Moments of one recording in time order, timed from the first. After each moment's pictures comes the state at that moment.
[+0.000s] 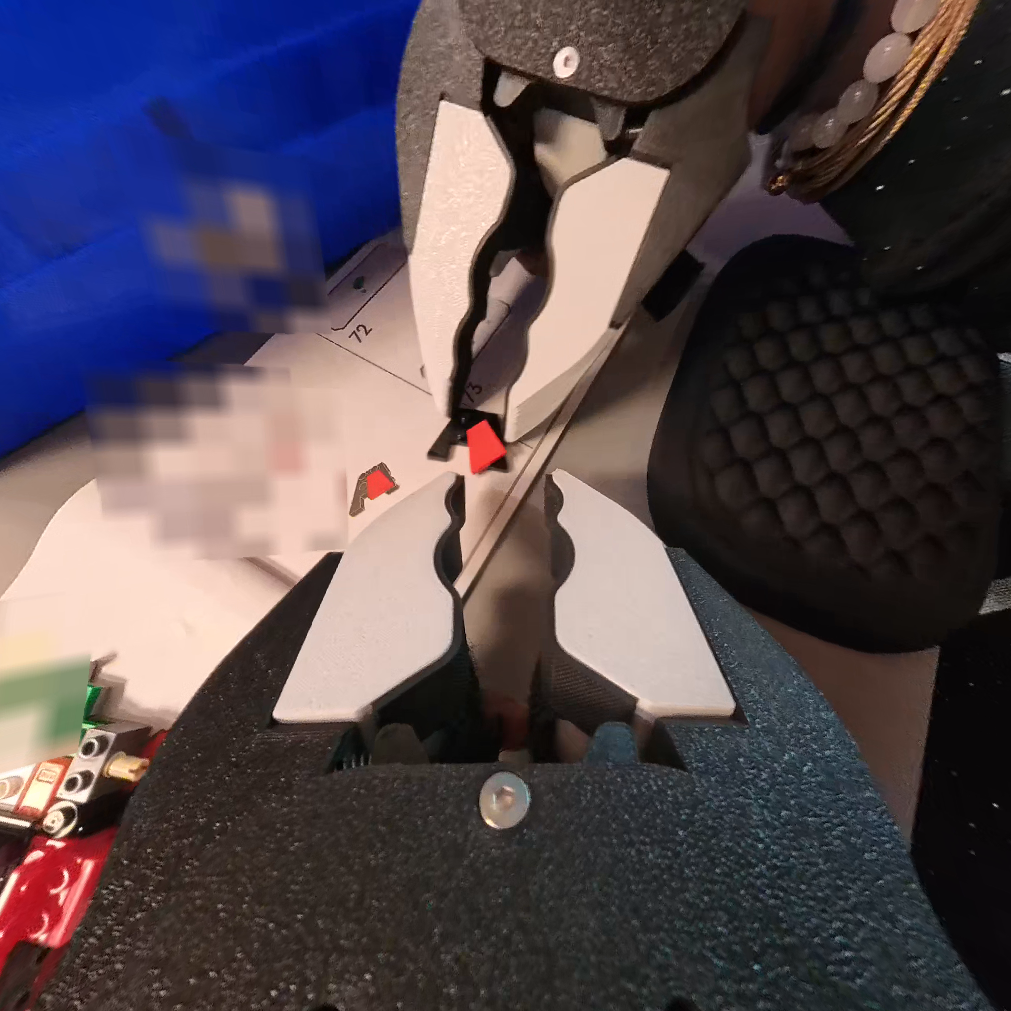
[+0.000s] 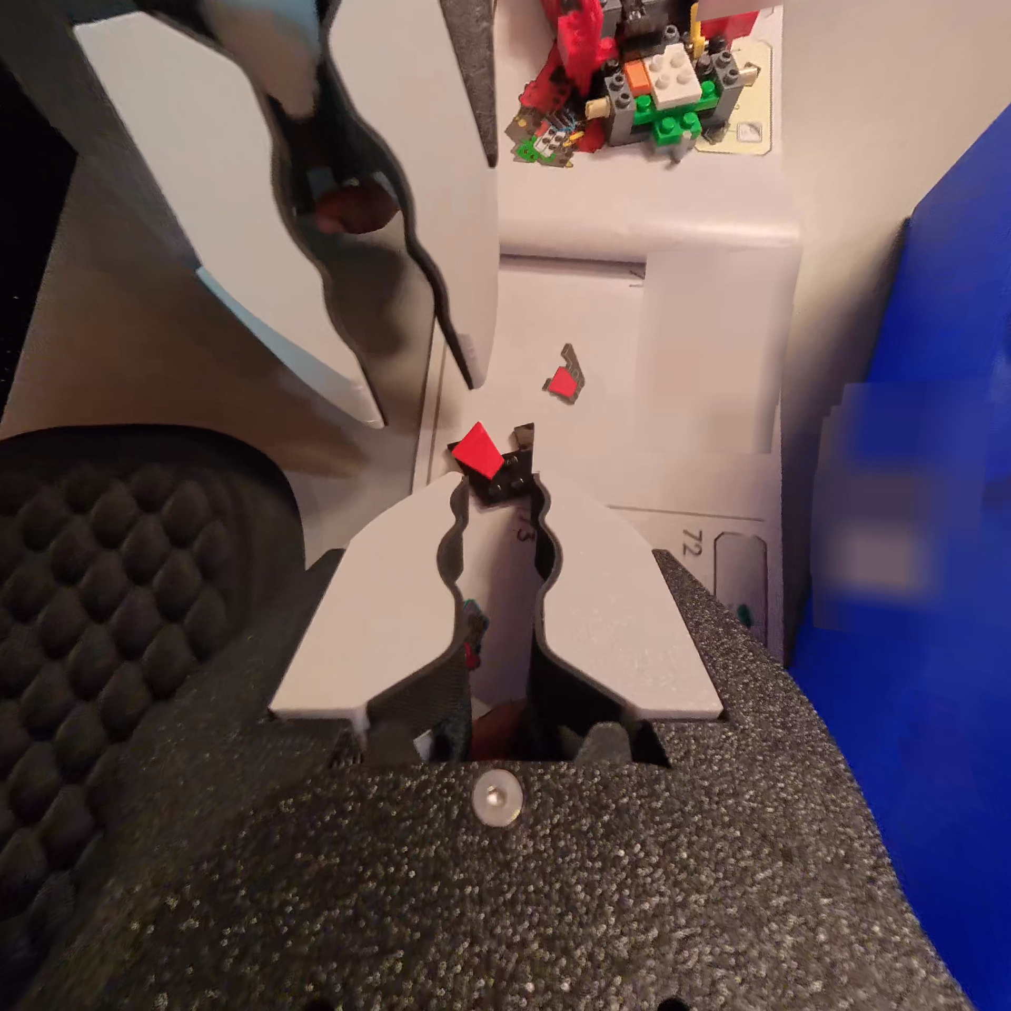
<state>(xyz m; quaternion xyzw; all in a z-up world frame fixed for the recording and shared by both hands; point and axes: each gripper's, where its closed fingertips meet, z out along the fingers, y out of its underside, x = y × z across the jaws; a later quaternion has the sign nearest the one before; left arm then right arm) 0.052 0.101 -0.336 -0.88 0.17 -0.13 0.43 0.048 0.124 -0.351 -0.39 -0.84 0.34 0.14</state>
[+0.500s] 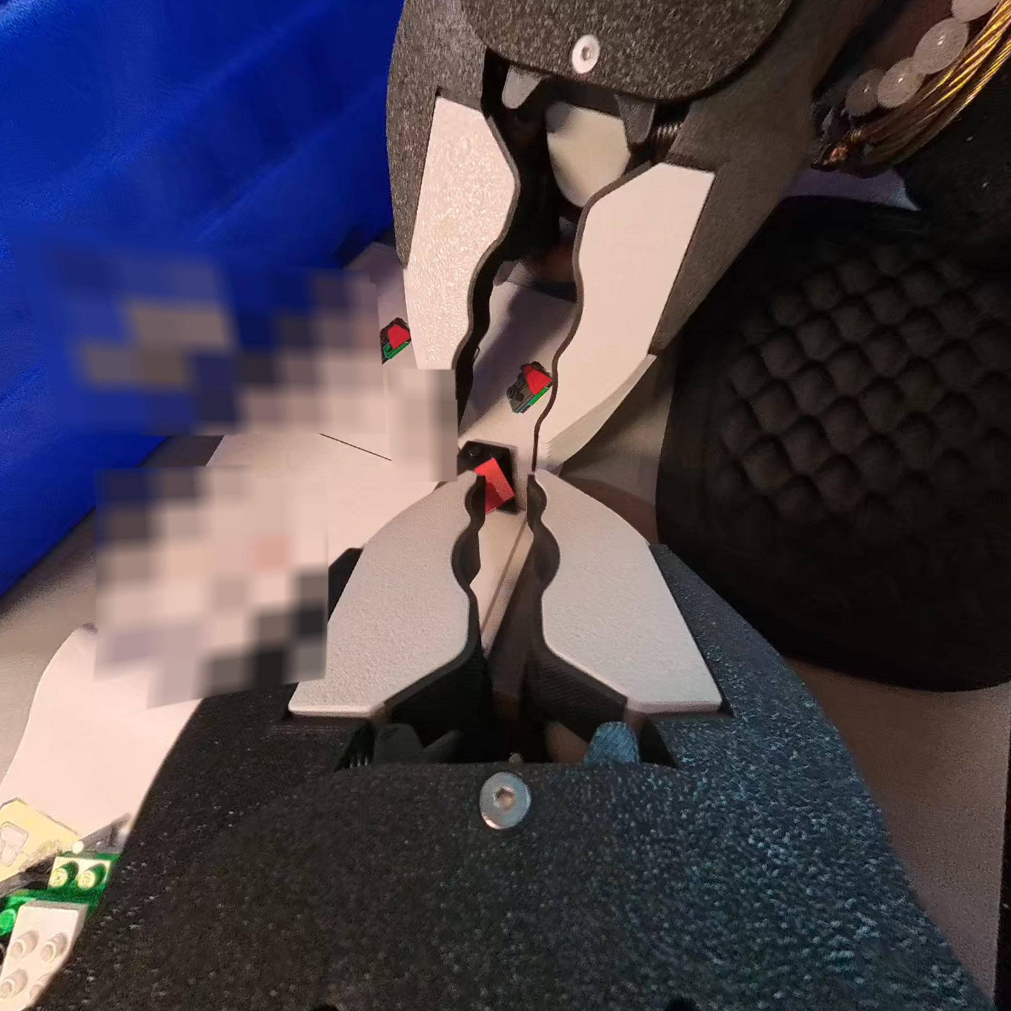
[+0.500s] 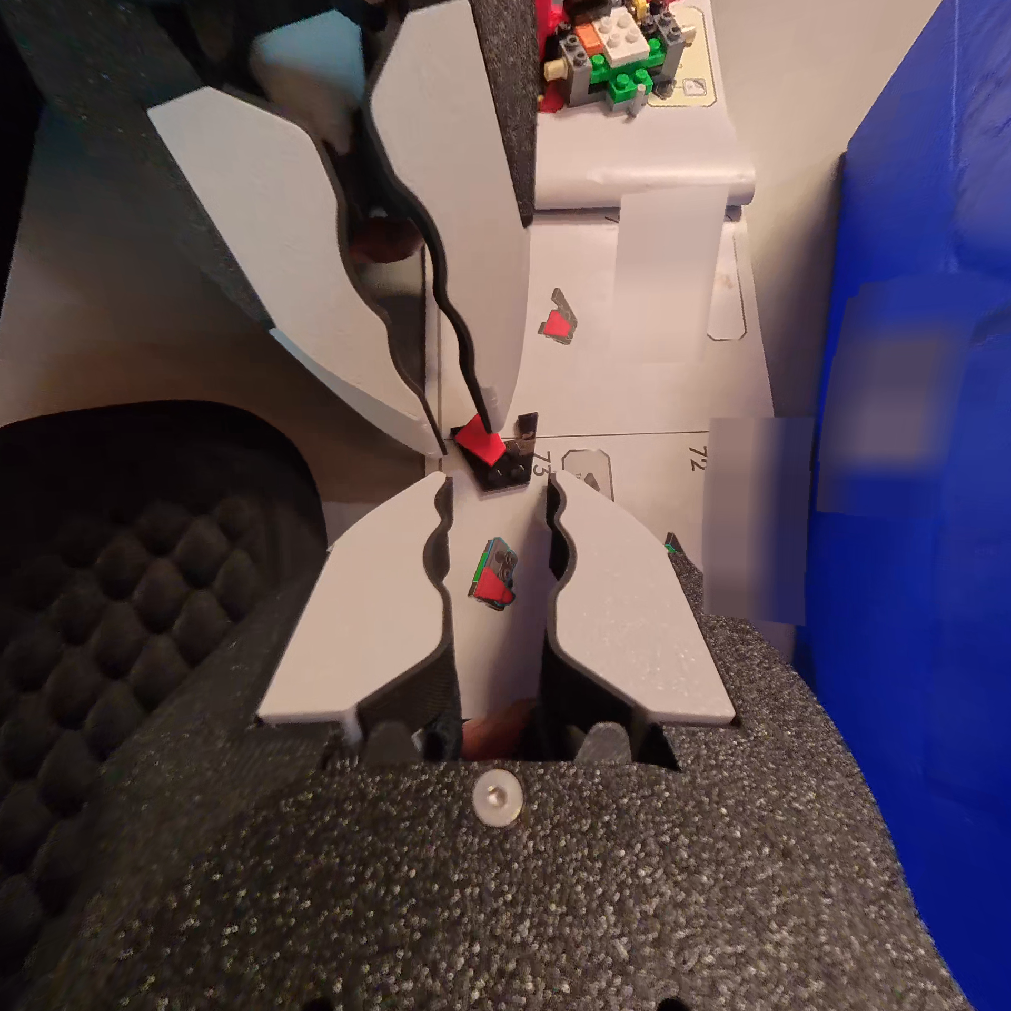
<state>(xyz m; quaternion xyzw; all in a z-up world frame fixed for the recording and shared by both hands) 0.070 0.125 -0.342 -0.87 0.26 -0.10 0.40 0.068 0.134 -0.352 -0.43 -0.82 0.34 0.18</state>
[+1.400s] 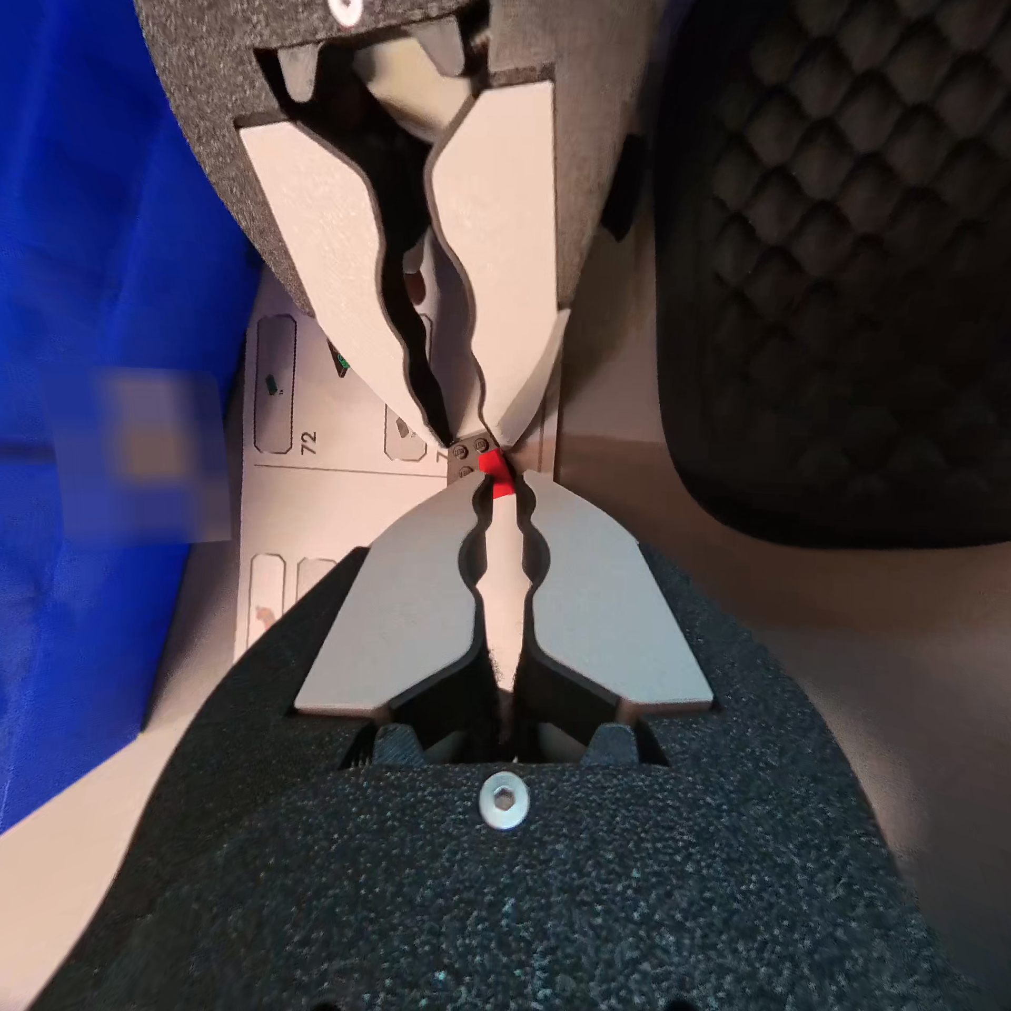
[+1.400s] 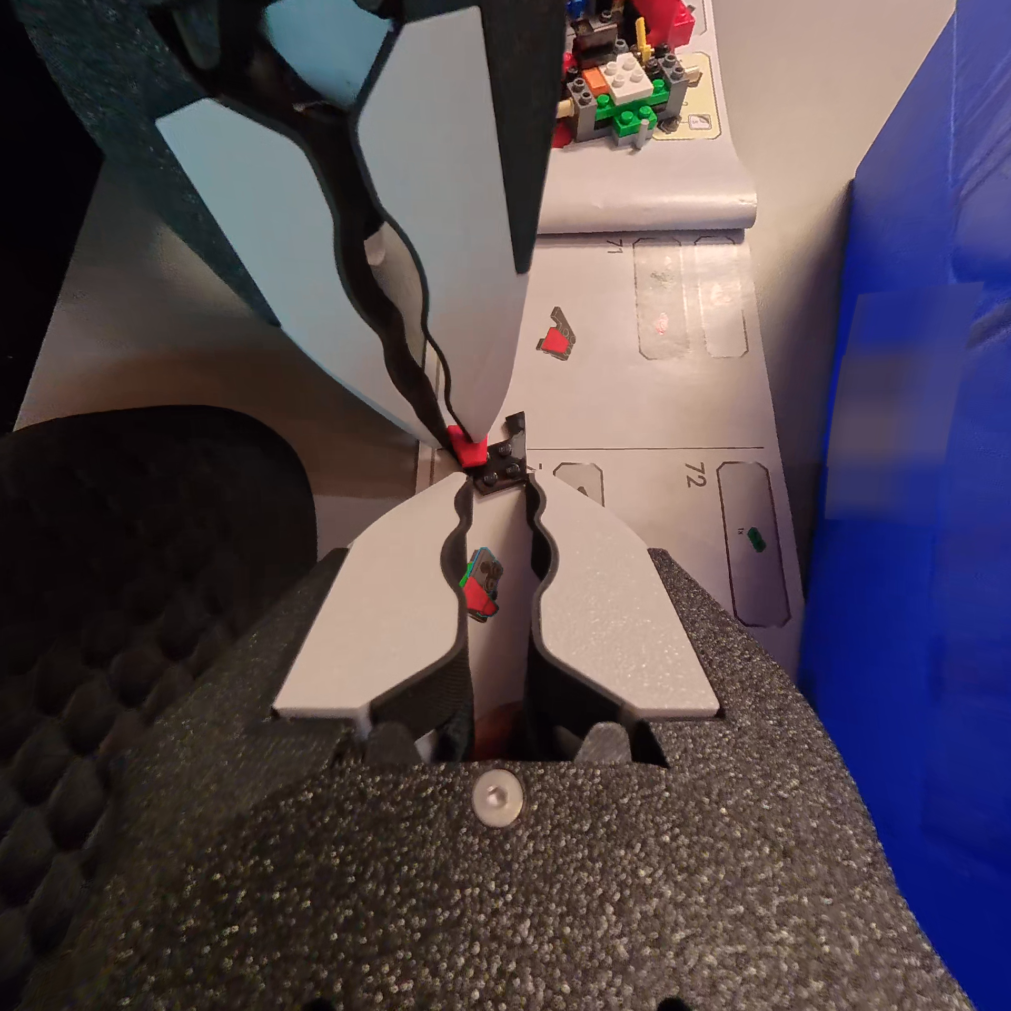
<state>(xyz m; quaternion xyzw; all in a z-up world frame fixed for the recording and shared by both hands) 0.066 0.121 -0.346 -0.86 0.43 -0.04 0.27 0.062 0.134 -0.352 -0.41 -0.81 0.38 0.17</state>
